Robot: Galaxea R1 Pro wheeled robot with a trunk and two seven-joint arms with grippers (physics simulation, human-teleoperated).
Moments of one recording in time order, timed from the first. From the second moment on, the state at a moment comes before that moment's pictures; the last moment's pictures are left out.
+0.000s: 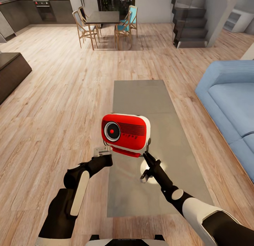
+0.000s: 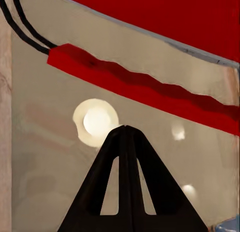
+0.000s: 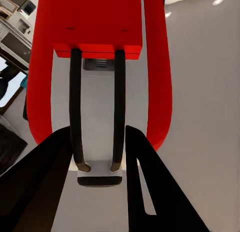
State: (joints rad) left arm -0.46 -0.17 -0.06 -1.55 0.21 0.80 -0.08; right arm -0.86 0.02 0.41 -0.09 1.80 0.72 -1.57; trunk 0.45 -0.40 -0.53
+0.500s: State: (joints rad) left arm -0.51 -0.17 -0.04 -1.55 0.37 0.80 -0.22; right arm -0.86 0.00 0.41 -0.02 1.80 0.72 -1.57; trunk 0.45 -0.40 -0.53
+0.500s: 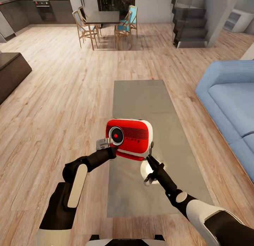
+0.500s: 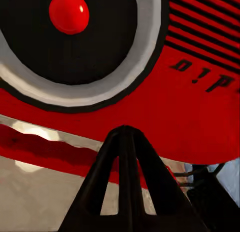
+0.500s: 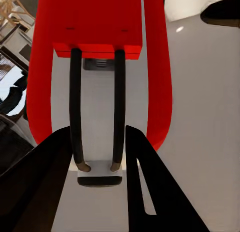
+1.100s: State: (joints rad) left arm -0.54 -0.17 0.04 -1.55 0.47 0.80 -0.23; right arm -0.86 -0.01 0.41 0.01 1.80 0.72 -1.57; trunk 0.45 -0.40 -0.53
